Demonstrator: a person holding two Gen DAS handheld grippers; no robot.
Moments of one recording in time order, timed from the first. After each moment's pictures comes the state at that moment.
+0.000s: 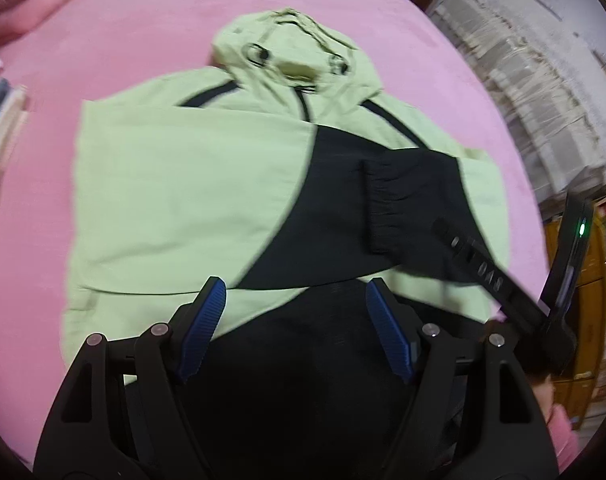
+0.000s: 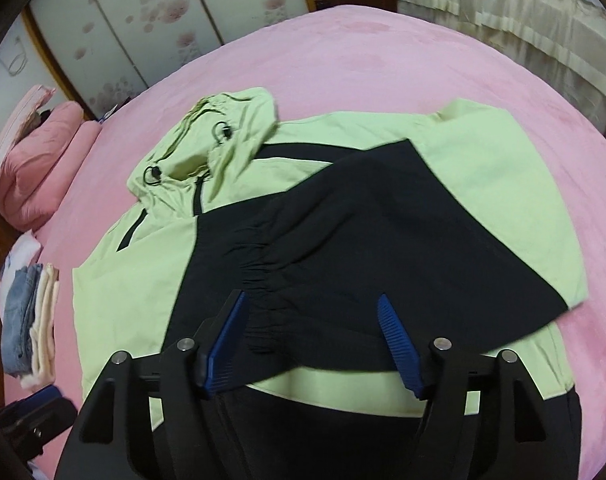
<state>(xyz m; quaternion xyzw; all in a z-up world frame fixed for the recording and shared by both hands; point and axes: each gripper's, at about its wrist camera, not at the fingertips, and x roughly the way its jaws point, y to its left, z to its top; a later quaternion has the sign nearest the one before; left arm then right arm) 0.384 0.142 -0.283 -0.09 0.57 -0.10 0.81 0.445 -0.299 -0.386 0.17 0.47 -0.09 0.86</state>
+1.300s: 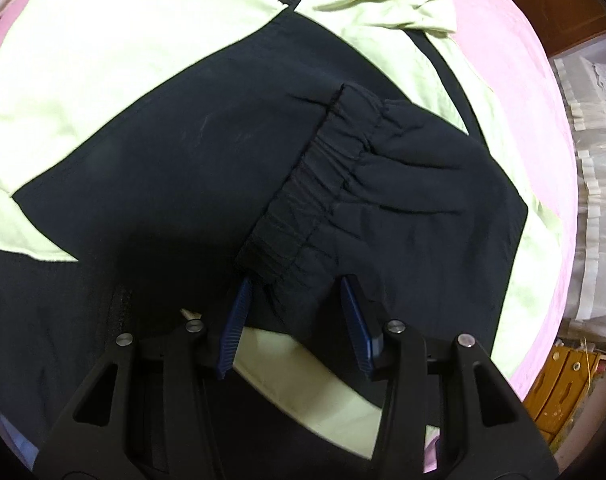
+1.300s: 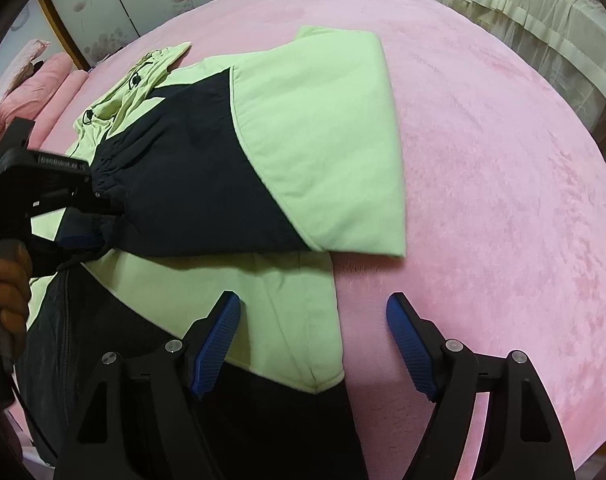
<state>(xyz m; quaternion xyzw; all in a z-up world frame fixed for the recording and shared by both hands) 0.479 -0.075 -0.423 -0.23 0.63 0.10 0.73 0.315 -0.474 -0.427 0.10 0.53 -0.07 0.84</state>
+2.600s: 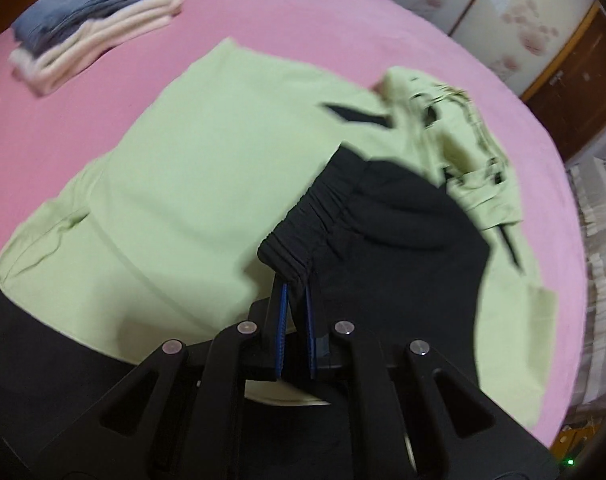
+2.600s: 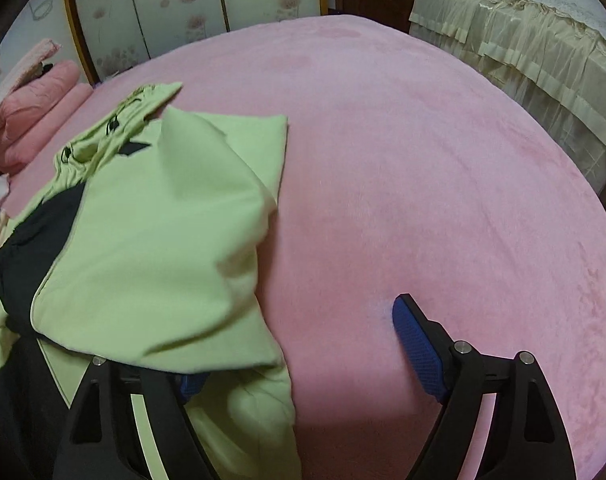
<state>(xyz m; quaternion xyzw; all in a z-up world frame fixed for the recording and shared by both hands) 0.447 0.017 -0.390 -0.24 0.47 0.21 0.82 0.348 -0.521 -0.440 0.03 0.47 -0.07 0.88</state>
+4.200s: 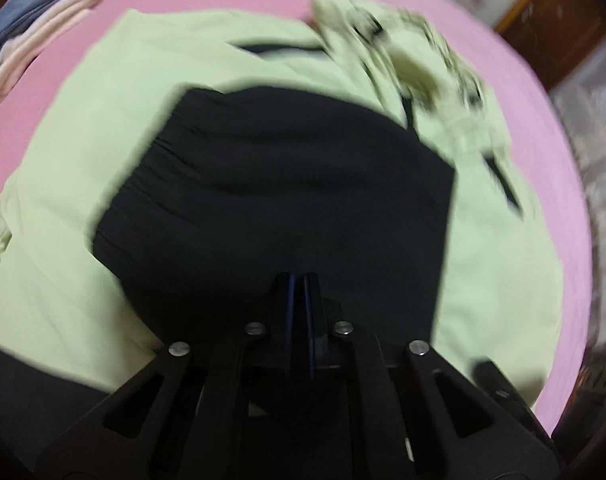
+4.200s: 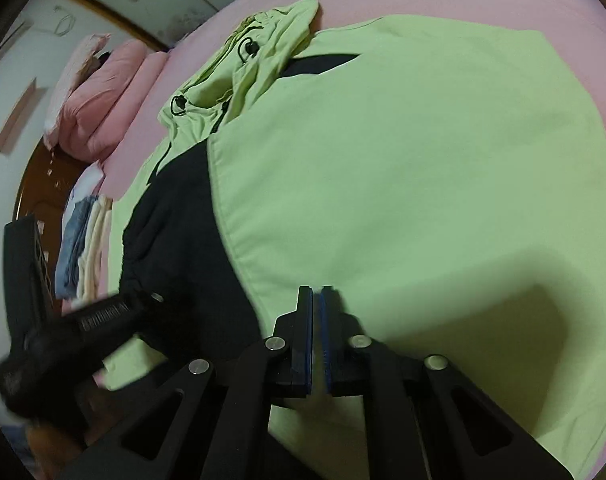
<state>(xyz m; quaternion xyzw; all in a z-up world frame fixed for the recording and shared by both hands) 0.481 0.027 -0.428 -0.21 0.52 0.14 0.82 0.415 -0.401 -0.445 0.18 0.54 0.13 0.81</state>
